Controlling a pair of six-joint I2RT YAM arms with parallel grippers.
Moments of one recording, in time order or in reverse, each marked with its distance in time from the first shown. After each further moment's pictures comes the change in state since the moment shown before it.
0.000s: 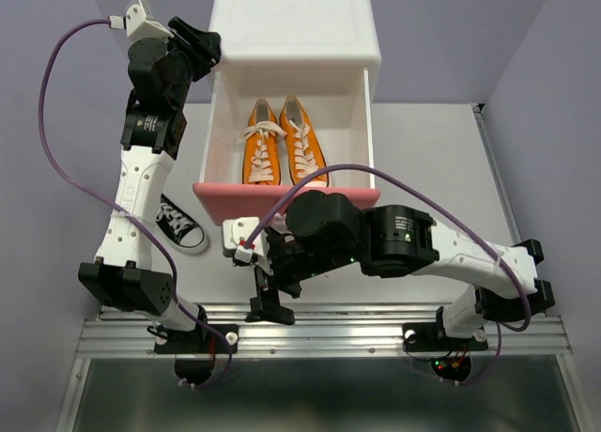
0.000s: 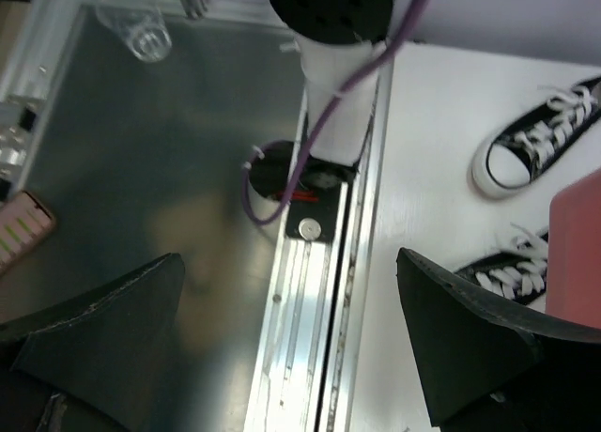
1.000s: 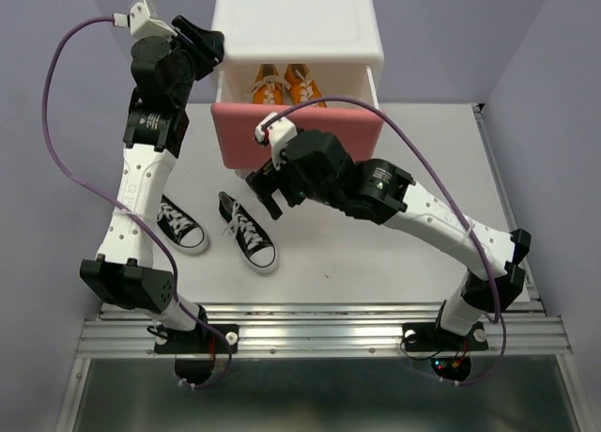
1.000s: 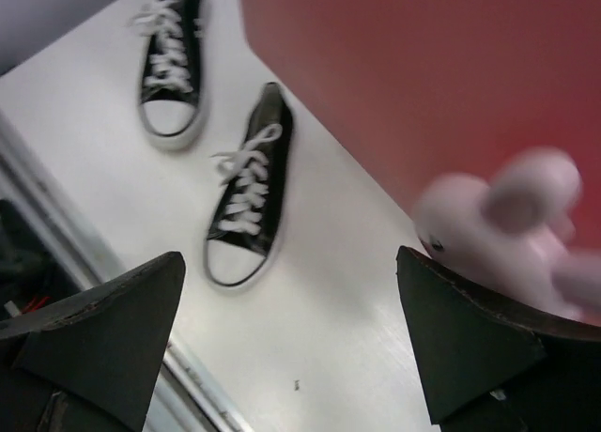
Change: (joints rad) left arm -0.006 0.013 0.014 0.001 0.008 0.003; right arm -0.305 0.047 -0.095 0.056 0.499 0.175
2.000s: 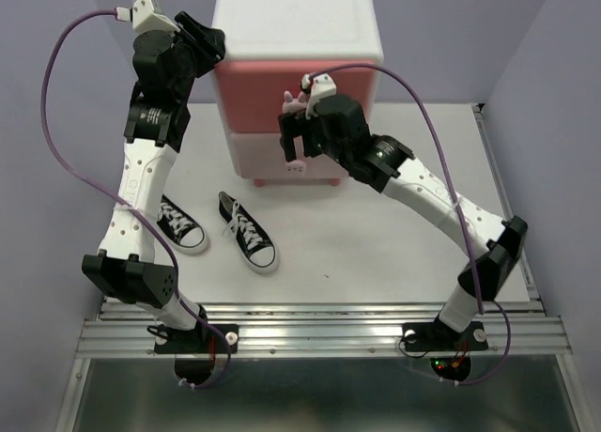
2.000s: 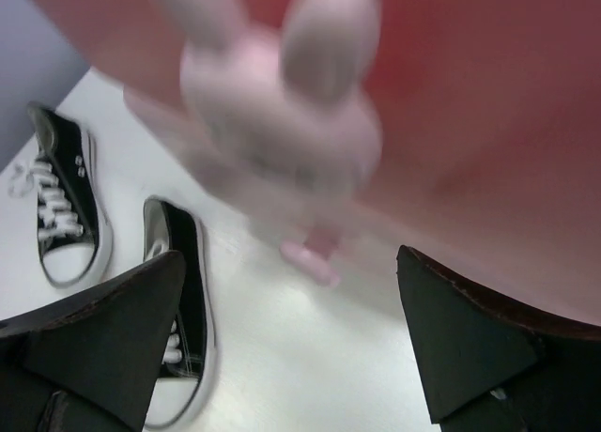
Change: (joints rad) left arm -0.018 0.039 0.071 -0.053 -0.025 0.036; right arm -0.328 0.100 -0.047 0.279 0.027 0.122
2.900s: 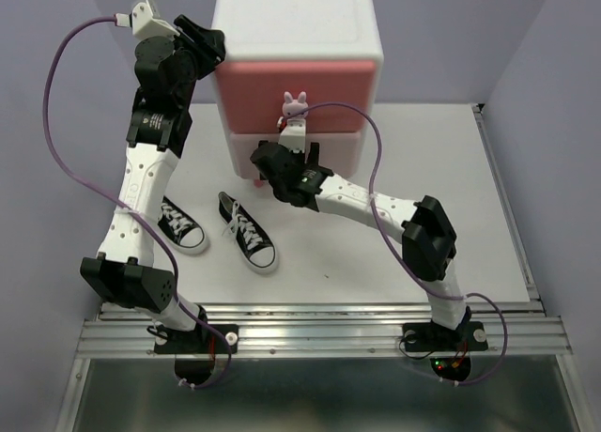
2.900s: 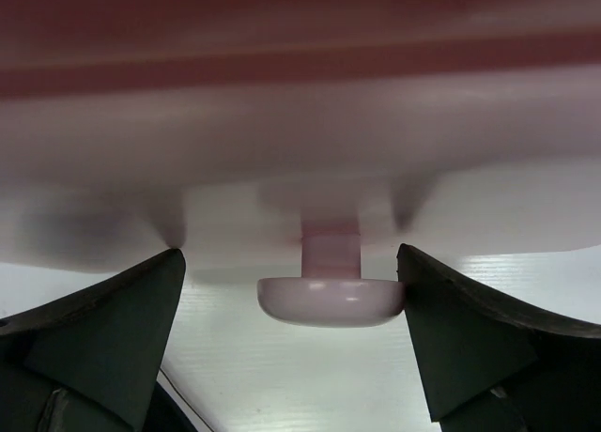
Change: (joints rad) left arm -0.006 -0.033 -0.073 0.074 -0.022 -0.018; right arm 0.145 0.289 -0.113 0.113 0.558 0.388
